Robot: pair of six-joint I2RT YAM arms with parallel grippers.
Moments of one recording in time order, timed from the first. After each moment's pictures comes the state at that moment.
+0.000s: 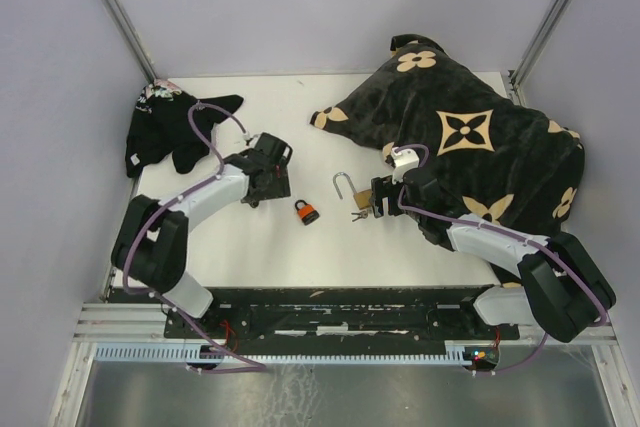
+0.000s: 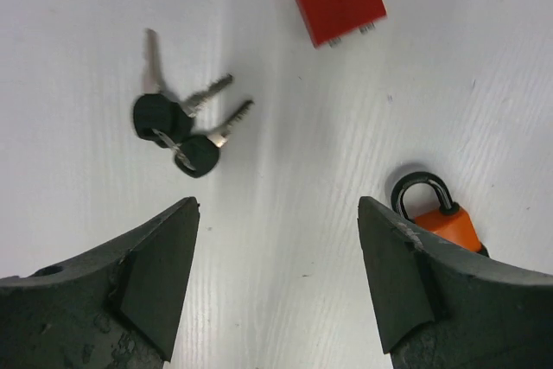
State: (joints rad) left arm -0.50 1.61 1.03 -0.56 -0.31 -0.55; right arm 0.56 1.31 0.54 0.22 0.09 0.19
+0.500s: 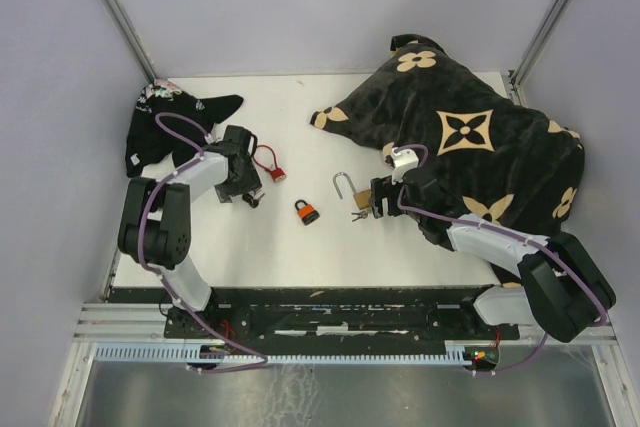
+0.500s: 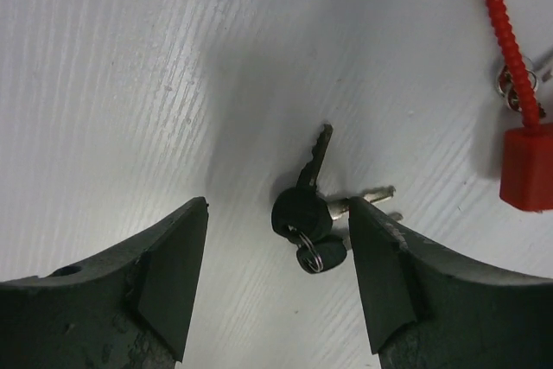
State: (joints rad) left arm -0.22 1.68 1.04 -0.54 -0.27 -0.59; right arm 0.56 1.31 0.54 0.22 0.07 0.19
